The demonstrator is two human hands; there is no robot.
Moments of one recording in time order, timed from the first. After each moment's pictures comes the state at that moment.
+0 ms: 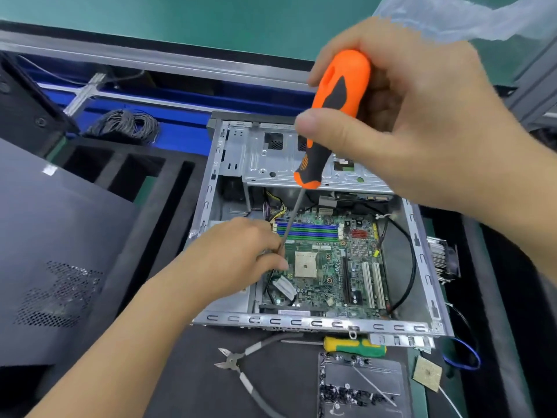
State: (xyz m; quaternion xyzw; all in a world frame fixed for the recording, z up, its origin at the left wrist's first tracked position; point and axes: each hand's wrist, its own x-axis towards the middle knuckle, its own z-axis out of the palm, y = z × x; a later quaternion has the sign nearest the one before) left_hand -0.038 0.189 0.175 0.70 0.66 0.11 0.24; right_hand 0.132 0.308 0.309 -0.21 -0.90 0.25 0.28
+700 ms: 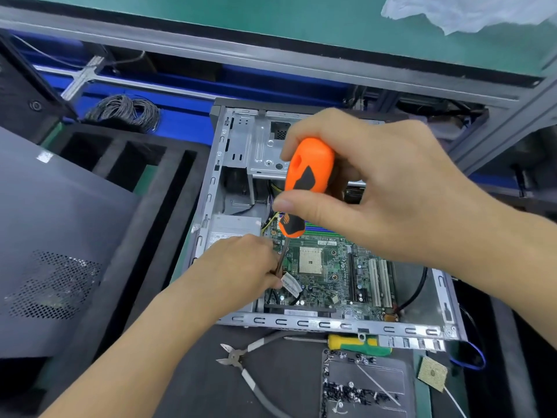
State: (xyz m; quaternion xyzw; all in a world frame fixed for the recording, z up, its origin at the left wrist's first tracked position) left_hand -0.028 0.184 0.156 0.67 0.69 -0.07 0.26; right_hand 0.121 0.284 0.275 -0.17 -0.94 0.23 0.21
